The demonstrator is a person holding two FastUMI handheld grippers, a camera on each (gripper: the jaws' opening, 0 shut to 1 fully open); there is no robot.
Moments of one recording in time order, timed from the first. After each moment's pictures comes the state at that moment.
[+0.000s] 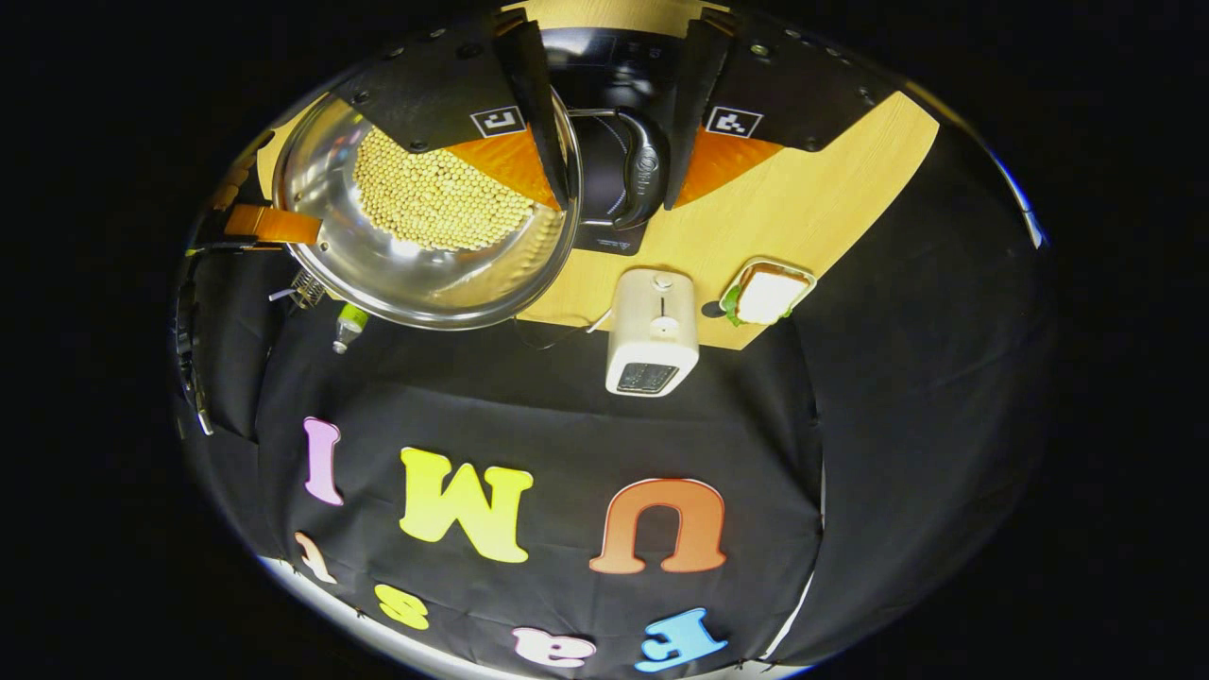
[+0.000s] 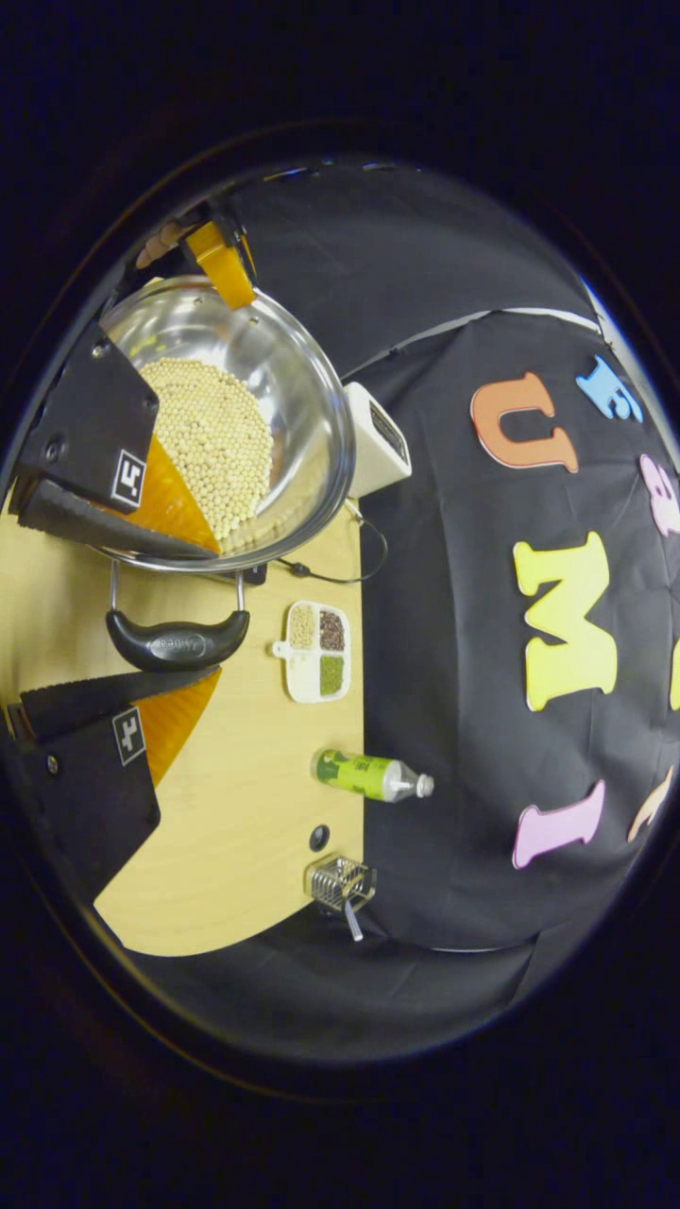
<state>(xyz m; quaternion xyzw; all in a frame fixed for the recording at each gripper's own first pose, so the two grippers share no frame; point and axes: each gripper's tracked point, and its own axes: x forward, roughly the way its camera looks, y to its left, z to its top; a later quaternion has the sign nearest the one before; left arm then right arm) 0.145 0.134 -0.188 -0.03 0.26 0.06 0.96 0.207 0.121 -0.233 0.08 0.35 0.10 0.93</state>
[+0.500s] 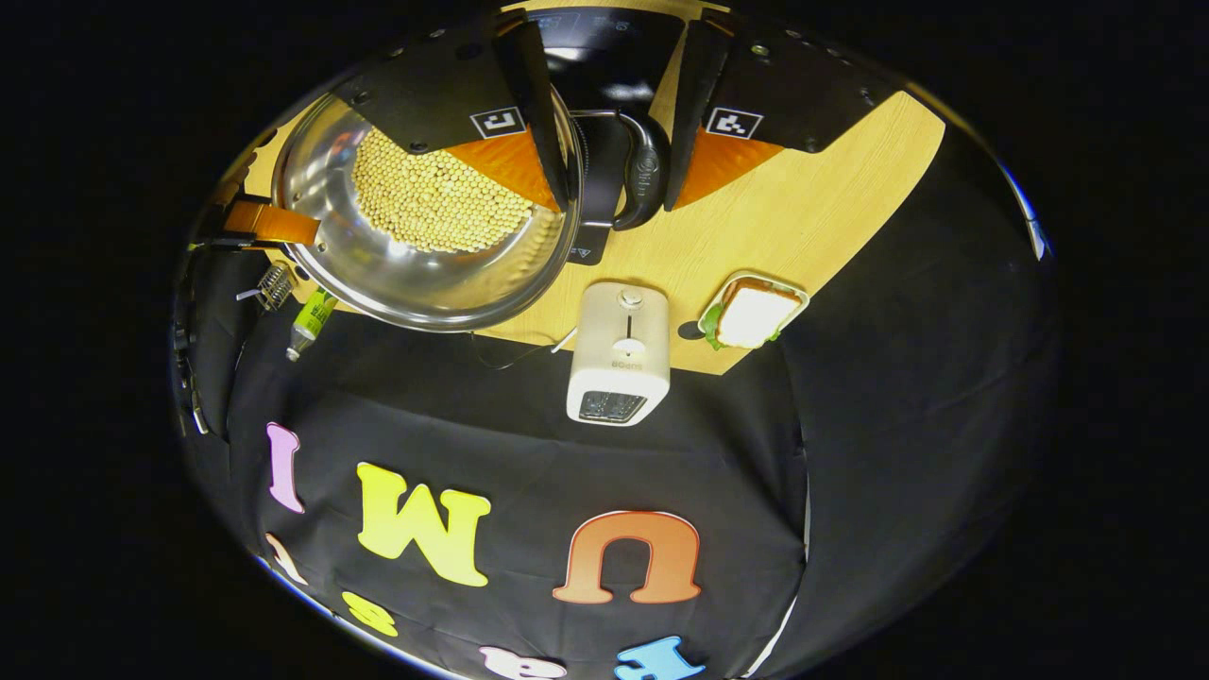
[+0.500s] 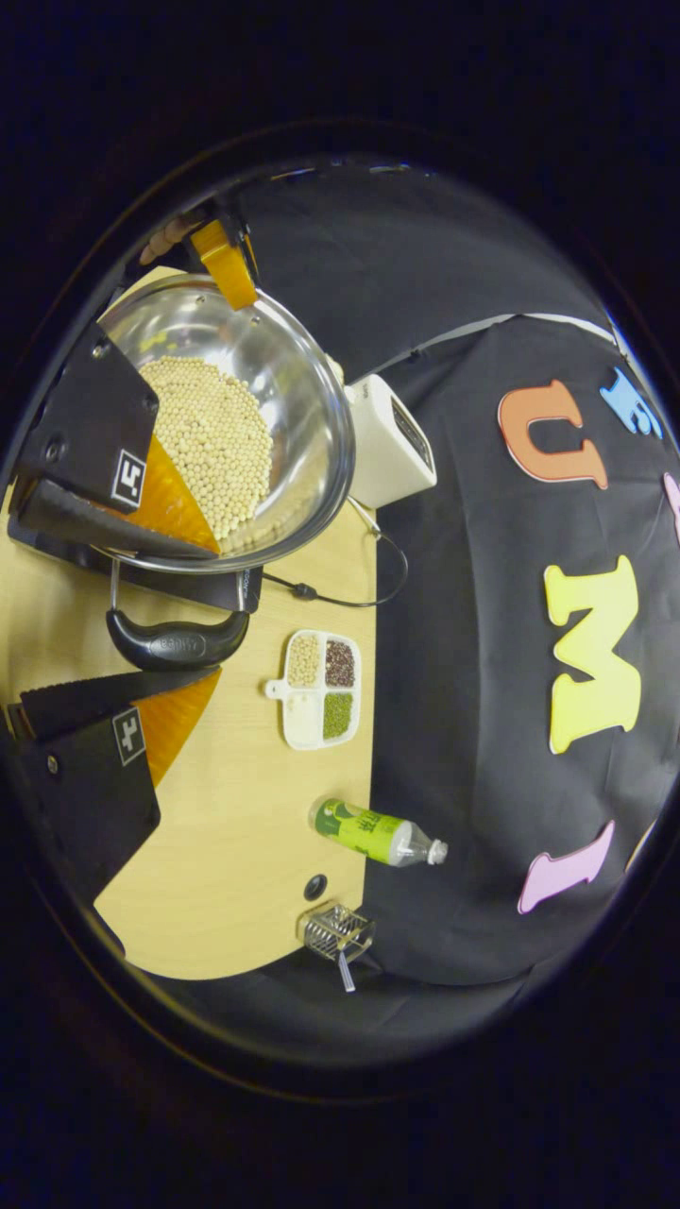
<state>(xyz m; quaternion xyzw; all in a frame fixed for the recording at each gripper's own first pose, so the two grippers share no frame) 0.180 0.168 -0.237 -0.04 0.29 0.08 0.95 0.253 0.161 -0.280 0.07 0.37 0.12 0.92</state>
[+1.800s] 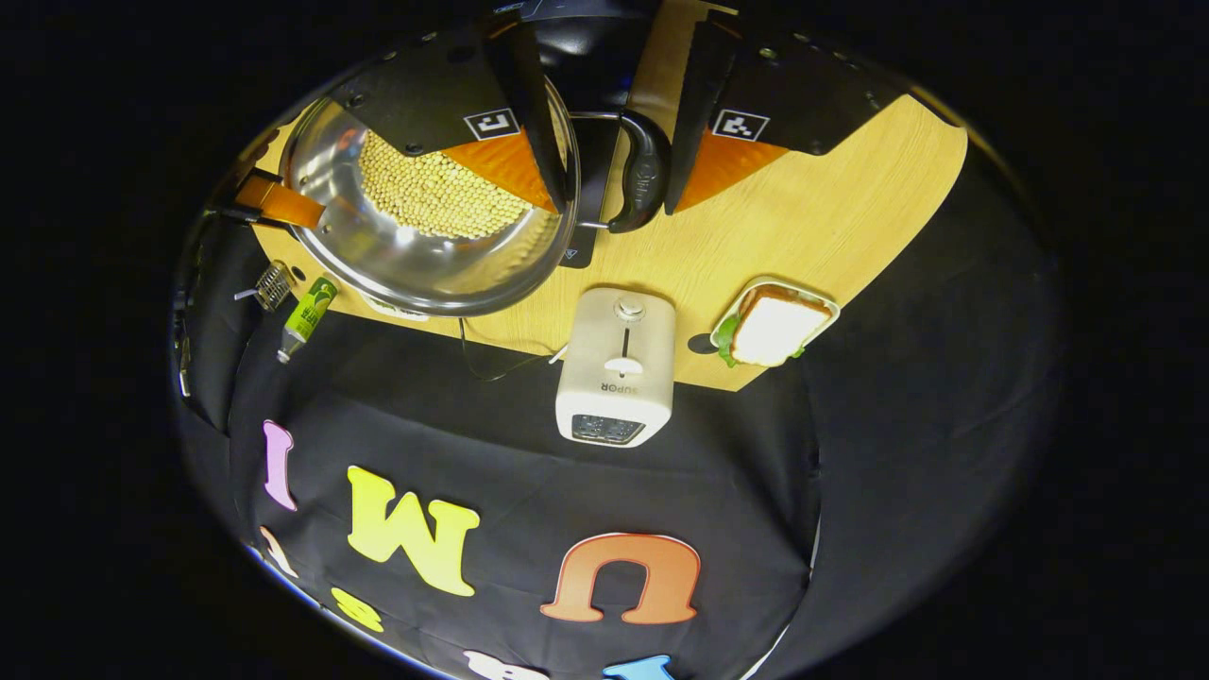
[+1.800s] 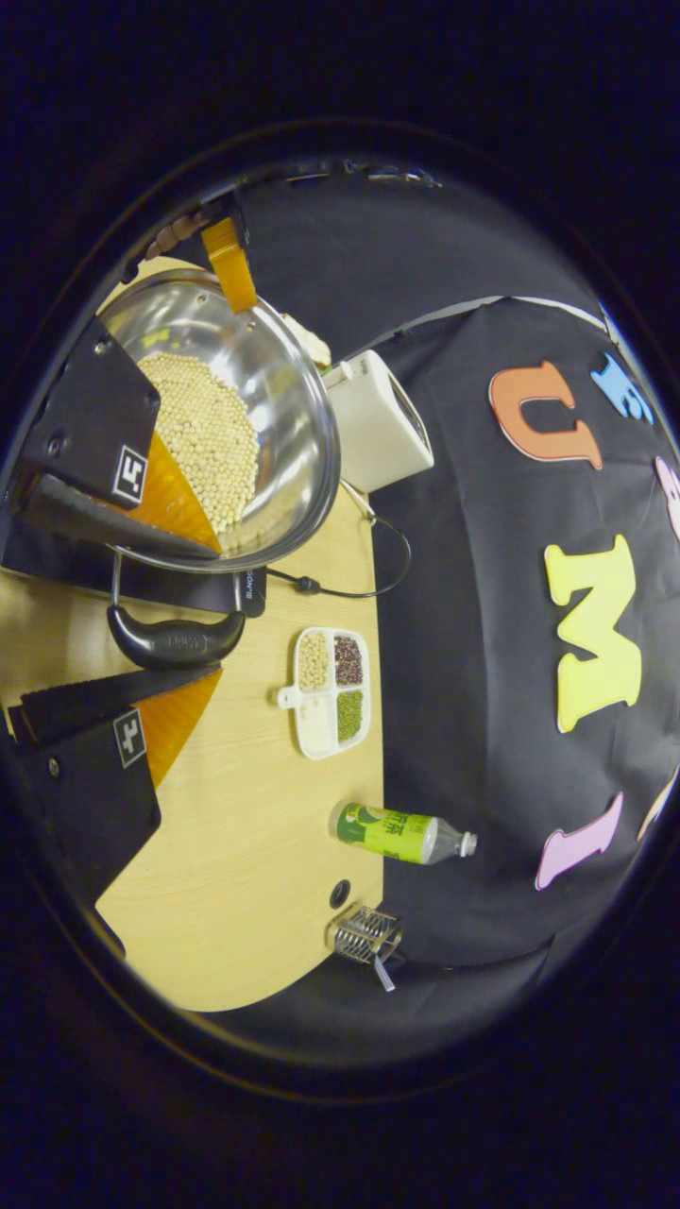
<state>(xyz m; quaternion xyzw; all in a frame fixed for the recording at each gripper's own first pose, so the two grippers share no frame) 0.204 0.187 -0.276 -0.07 0.29 0.05 0.95 0.259 0.173 -0.312 0.09 0.33 0.09 0.94</state>
